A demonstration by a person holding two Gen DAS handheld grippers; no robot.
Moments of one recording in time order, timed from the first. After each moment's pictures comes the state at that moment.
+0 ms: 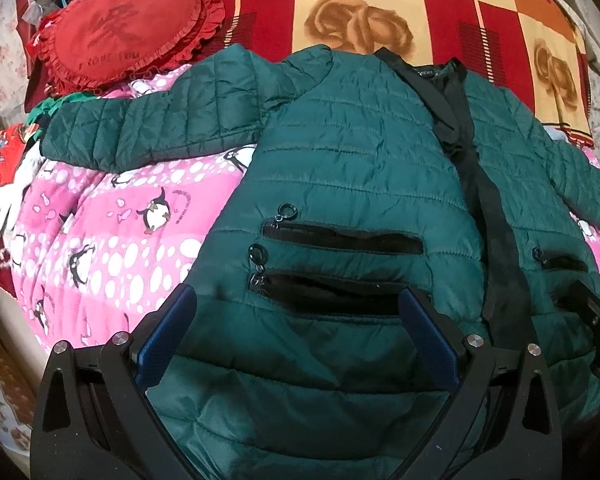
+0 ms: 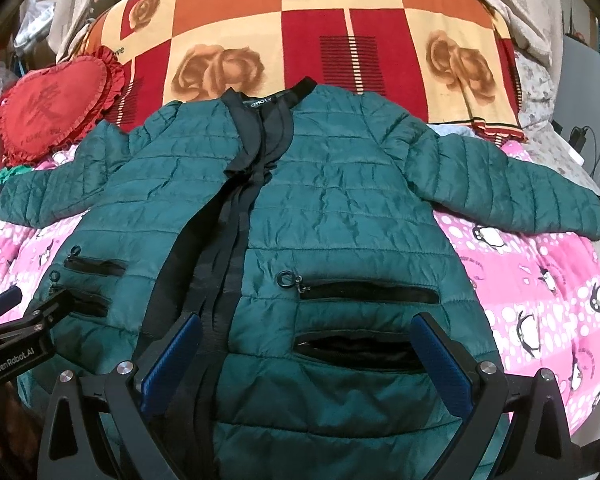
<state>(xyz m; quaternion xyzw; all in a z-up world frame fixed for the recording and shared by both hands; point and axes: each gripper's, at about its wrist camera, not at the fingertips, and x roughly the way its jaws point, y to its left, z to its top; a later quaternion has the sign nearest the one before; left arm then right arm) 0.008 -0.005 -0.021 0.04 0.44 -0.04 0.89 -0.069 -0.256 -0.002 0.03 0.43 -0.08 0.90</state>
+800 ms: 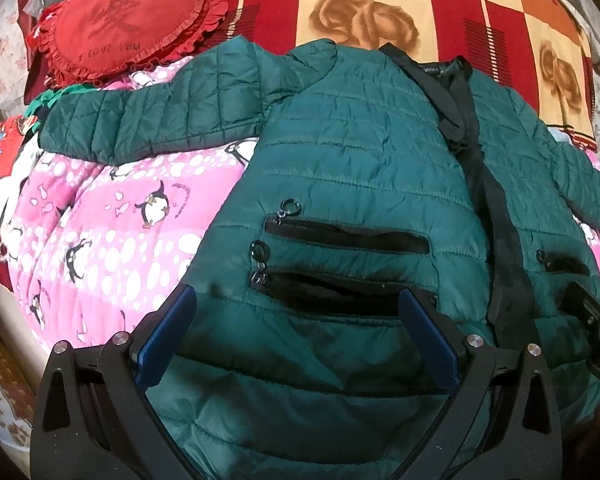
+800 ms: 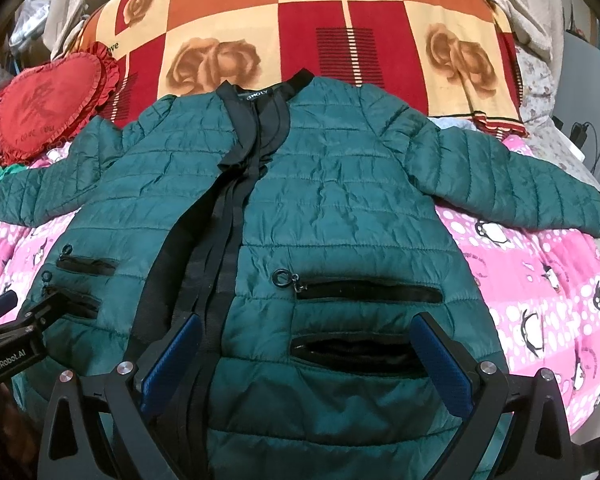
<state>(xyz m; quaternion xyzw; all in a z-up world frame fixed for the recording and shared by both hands) 0.011 -0.003 -0.025 0.03 0.45 -0.04 0.89 -0.063 -0.258 -0.010 0.03 0.44 -0.08 0.89</state>
